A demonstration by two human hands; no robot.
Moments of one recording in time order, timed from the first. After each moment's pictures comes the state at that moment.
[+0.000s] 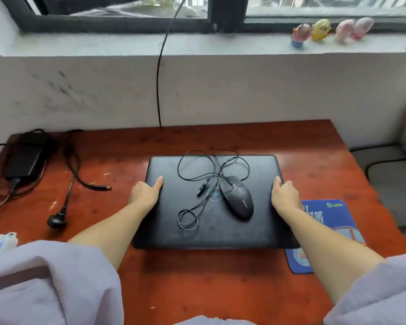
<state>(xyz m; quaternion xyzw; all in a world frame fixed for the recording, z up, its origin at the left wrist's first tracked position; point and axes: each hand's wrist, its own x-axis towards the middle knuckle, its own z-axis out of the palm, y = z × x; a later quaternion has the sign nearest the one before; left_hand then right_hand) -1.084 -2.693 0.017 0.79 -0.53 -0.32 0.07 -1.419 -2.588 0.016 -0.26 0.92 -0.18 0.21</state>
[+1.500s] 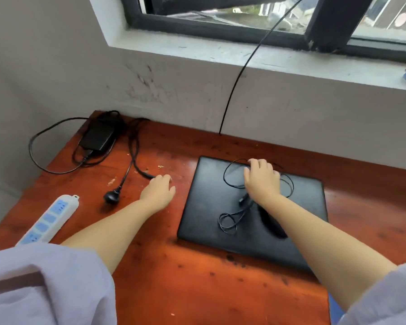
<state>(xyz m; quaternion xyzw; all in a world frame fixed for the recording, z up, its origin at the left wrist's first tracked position) -0.998 -2.699 0.033 0.73 -0.65 -0.22 0.01 -1.270 -2.722 0.045 -0.69 0.72 -0.09 0.07</state>
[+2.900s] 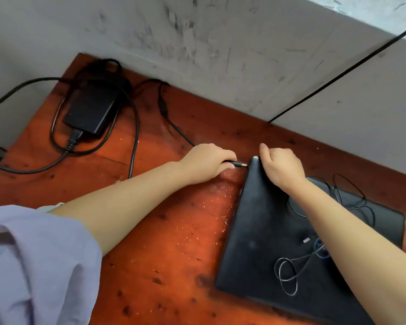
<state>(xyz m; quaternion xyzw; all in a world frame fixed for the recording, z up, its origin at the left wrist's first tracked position) -0.979 -2.838 0.009 0.46 -0.84 -0.27 0.08 -1.184 -2.846 0.013 -0.69 0.70 -0.02 0.18</state>
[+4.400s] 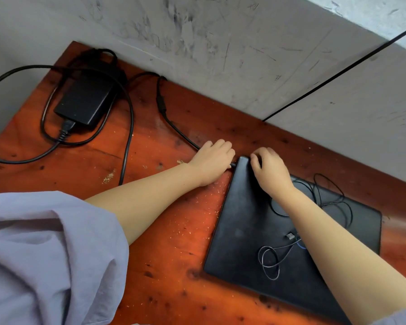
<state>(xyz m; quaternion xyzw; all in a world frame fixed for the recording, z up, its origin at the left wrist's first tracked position) -1.012 -2.834 -0.019 0.45 -0.89 -0.08 0.00 -1.185 -2.827 -0.003 -0.71 0.68 -0.08 0.17</state>
